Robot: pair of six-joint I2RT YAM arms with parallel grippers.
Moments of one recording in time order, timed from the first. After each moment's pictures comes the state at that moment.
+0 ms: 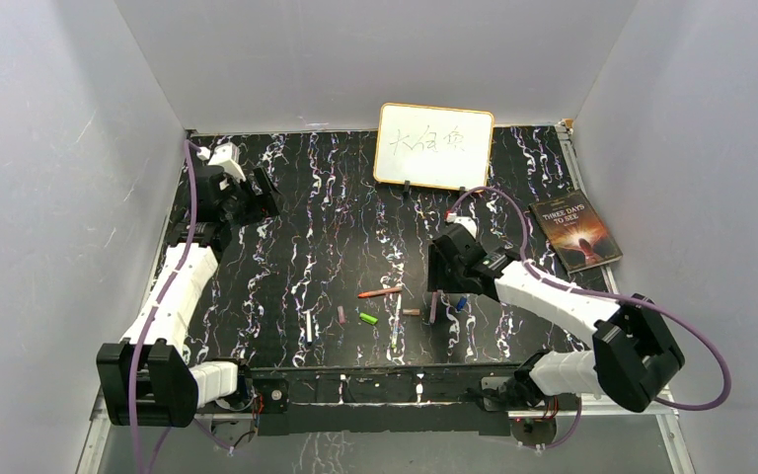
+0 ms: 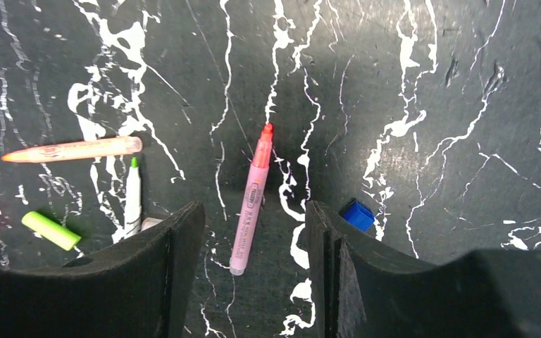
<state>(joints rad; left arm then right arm) -0.04 1.19 0.95 -0.29 0.19 -0.33 0.66 1.27 0.76 -0.49 0.19 0.61</state>
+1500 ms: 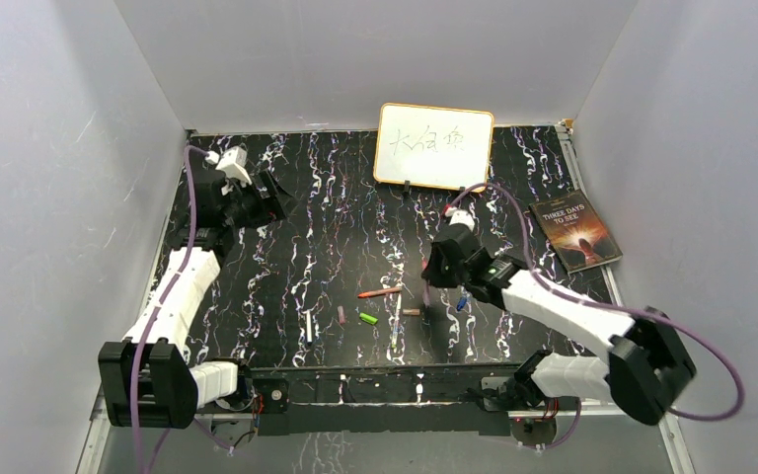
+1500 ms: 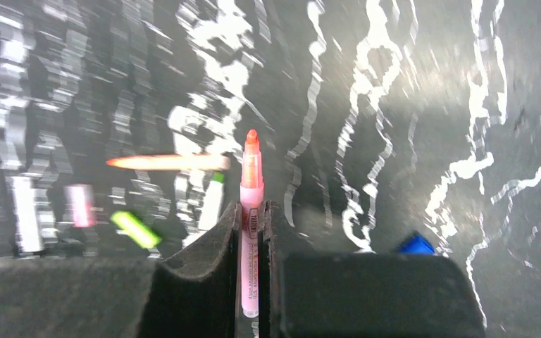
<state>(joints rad) -0.04 1.20 0.92 -0.27 0.28 -0.37 0.69 1.27 0.71 -0.35 0.16 0.65</state>
